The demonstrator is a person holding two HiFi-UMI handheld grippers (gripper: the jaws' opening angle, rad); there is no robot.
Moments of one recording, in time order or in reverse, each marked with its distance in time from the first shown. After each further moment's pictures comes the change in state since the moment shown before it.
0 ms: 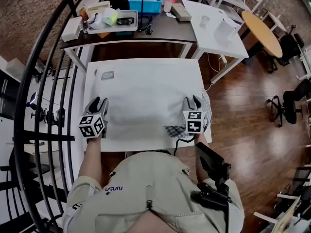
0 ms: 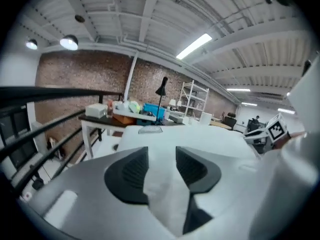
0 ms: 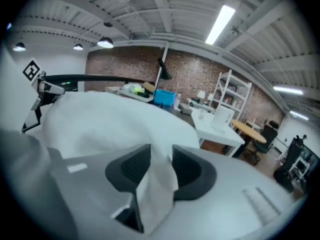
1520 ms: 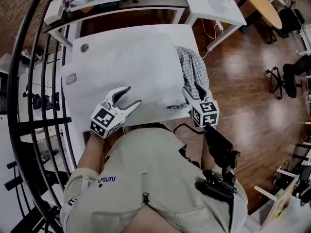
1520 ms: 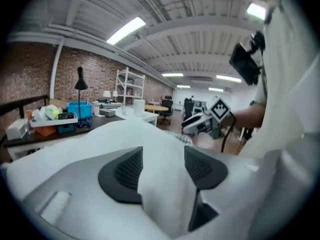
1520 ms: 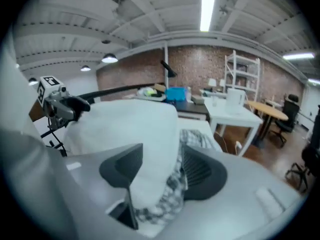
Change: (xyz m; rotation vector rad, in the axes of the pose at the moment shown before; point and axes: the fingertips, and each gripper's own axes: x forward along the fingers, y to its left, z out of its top) left arm -0.043 -0.234 -0.037 0.373 0.155 -0.685; right arm -0.081 0.008 -0.056 0.129 0.016 0.256
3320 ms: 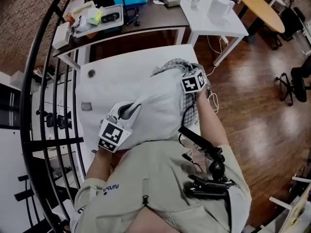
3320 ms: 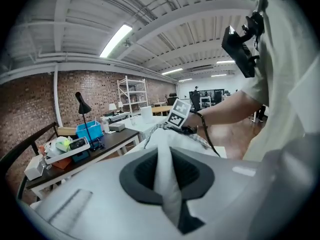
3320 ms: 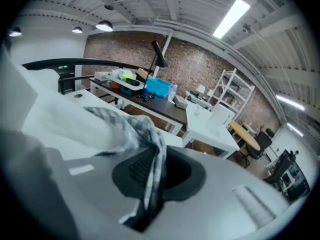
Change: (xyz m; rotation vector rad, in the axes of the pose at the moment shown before) left arm 0.017 0.031 0.073 0.228 0.036 0.152; right arm 0.150 -0.115 0.103 -0.236 0.139 -0.308
